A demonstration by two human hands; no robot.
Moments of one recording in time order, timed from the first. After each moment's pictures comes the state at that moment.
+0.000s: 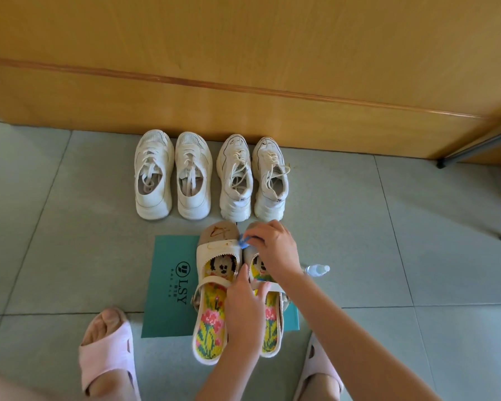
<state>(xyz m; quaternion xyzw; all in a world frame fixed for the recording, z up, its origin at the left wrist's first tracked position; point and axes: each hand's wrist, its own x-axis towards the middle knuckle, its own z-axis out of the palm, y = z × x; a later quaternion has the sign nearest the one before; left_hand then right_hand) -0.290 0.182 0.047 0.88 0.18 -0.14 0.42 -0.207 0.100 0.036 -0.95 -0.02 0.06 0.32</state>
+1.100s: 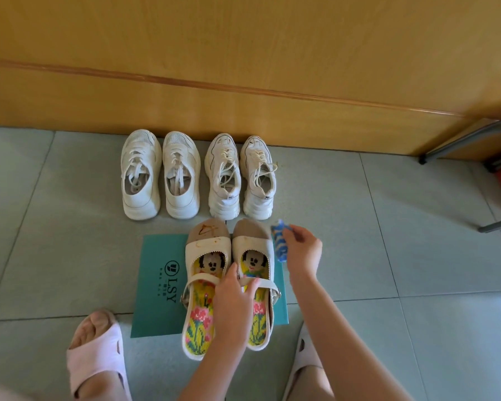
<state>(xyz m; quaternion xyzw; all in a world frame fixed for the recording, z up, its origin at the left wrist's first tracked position) -0.293 0.184 0.047 0.87 0.15 -0.16 0.45 -0.225 0.065 0.046 -0.75 0.40 -0.01 0.52</state>
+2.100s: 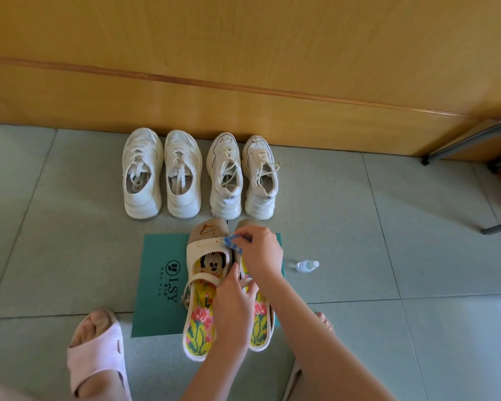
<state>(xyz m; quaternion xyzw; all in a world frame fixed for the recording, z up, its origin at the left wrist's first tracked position) -0.292 0.184 0.049 0.87 0.17 -0.14 0.44 -0.217 0.126 0.057 -0.90 0.18 0.13 0.37</state>
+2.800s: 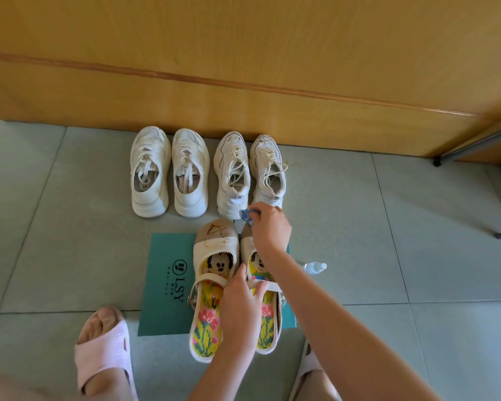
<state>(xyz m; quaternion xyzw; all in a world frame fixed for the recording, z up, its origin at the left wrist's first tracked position) -0.292 0.184 0.039 0.87 0.17 -0.14 0.43 -0.173 0.120 0.037 -0.94 0.17 0.06 0.28</state>
